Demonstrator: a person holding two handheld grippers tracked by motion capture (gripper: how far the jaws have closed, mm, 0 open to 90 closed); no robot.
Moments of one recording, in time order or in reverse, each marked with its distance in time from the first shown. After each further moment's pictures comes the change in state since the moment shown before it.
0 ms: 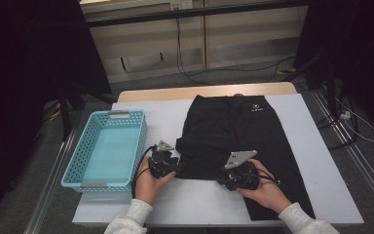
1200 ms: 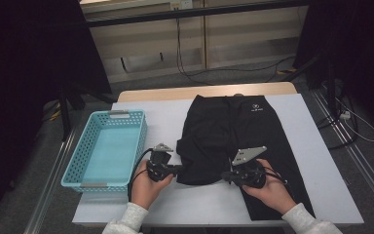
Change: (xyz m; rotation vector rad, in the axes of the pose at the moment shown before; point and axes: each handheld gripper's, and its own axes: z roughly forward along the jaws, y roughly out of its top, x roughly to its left) left arm -0.014 0.002 -0.023 0.057 -0.113 -0.049; right arm -0.004 0.000 -0.022 -0.017 0.075 0.087
